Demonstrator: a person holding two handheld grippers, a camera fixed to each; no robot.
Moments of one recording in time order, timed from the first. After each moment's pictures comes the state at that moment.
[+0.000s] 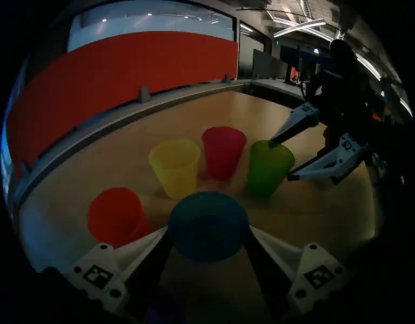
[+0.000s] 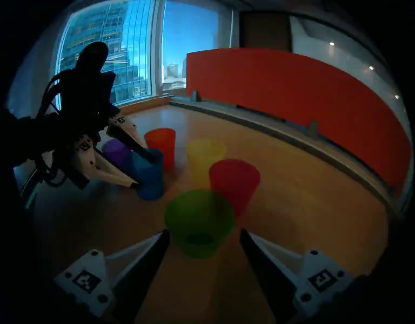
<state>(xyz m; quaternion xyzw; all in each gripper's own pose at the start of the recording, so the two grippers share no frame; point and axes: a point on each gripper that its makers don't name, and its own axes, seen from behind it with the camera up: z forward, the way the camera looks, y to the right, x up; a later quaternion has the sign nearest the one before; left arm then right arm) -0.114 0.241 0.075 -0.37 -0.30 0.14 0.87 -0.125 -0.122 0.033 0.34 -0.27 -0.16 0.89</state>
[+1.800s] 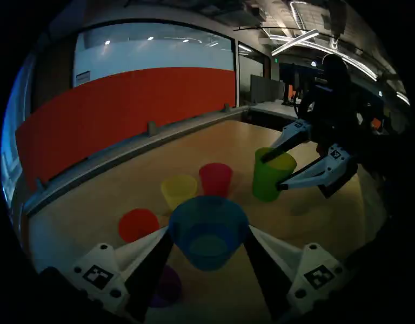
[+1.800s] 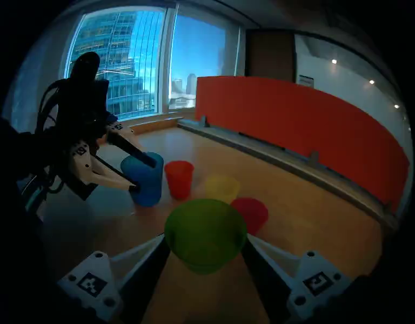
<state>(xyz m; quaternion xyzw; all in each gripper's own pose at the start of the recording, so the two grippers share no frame) -0.029 0.226 0.043 -0.37 -0.22 0.12 0.90 -0.057 -0.156 0.008 0.35 -0.20 -0.16 0.90</state>
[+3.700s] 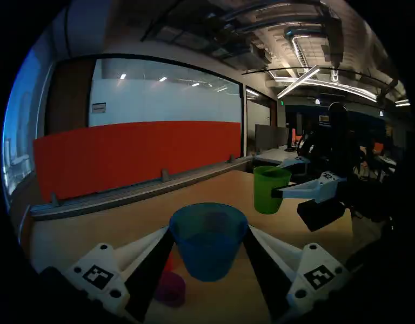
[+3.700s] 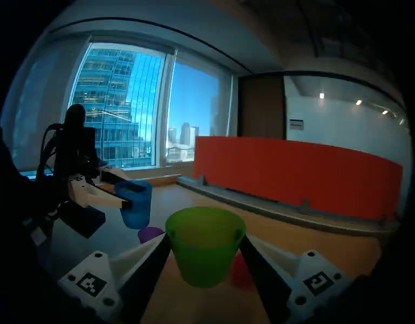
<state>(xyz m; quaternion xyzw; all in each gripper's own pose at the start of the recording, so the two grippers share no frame) 0.066 0.195 0.011 -0.35 -0.09 0.05 0.93 0.038 -0.196 -0.011 0.35 -0.04 -0.09 0.93</state>
